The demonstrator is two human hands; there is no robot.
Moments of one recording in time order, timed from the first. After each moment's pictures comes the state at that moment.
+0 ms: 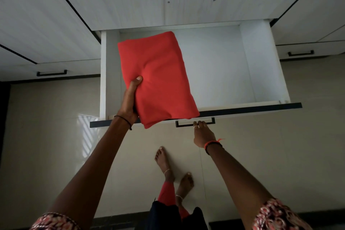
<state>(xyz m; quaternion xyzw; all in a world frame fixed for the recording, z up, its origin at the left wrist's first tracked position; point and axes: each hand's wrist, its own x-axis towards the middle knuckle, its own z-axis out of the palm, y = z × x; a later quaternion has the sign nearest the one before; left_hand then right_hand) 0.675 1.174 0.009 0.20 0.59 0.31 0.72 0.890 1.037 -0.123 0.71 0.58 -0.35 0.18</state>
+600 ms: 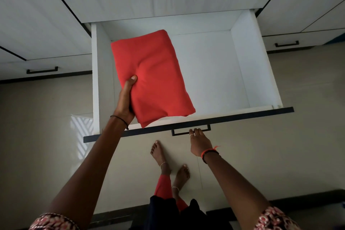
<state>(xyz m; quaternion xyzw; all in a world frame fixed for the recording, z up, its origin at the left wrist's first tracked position) 0.678 1.128 0.014 0.22 0.56 0.34 0.72 0.879 0.955 -0.114 0.70 0.59 -0.35 0.19</state>
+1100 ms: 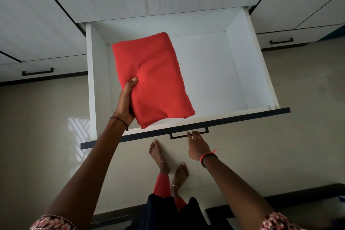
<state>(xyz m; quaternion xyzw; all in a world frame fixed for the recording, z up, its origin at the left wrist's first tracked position) 0.687 1.116 0.012 0.23 0.56 0.33 0.72 0.877 0.933 -0.110 0.69 0.59 -0.36 0.22</state>
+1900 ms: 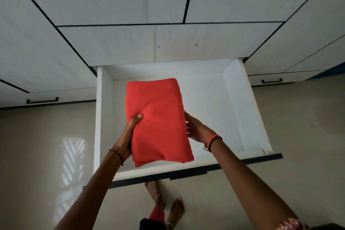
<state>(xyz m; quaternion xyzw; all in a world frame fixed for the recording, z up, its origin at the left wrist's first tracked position) 0.679 1.165 0.046 0.21 0.54 0.26 0.77 0.911 1.148 0.014 0.64 0.17 -0.71 -0.23</state>
